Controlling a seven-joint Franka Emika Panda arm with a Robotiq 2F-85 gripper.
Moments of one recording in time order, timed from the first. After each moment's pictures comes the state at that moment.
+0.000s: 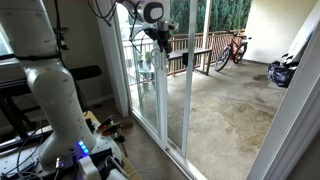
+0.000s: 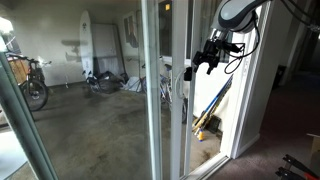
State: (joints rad) arm 0.05 0.01 0.02 -2.05 0.21 2.29 0.26
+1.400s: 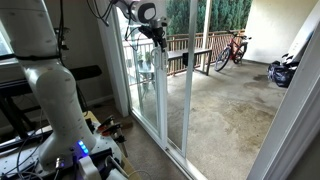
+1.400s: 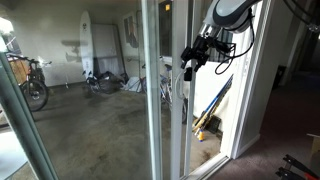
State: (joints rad) arm 0.10 0.03 0.09 -2.02 0.23 2.43 0.26
